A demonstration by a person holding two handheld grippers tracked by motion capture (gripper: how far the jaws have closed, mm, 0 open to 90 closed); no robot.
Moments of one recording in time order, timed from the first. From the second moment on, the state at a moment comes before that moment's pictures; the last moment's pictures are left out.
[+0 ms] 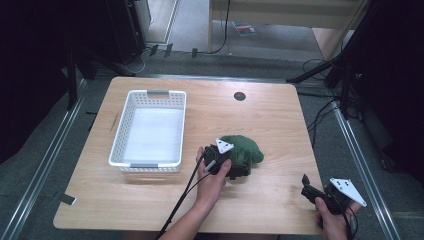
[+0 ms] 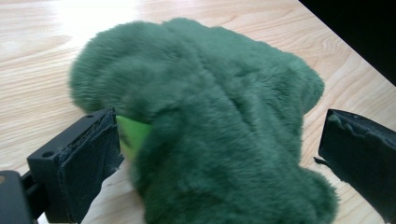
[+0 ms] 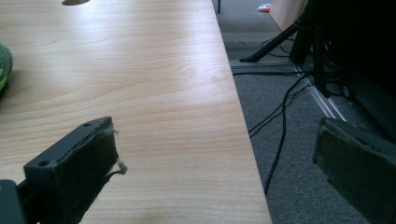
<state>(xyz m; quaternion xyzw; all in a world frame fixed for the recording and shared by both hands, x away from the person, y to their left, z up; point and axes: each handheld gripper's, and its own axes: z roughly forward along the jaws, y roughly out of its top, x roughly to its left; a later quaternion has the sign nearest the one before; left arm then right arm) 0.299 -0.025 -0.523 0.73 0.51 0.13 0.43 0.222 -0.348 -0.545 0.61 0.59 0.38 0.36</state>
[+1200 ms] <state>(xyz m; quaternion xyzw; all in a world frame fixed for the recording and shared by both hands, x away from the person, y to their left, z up) 0.304 -0.051 -0.549 0.75 0.51 0.18 0.37 0.223 -0.348 -0.545 0.61 0.59 0.38 0.37</state>
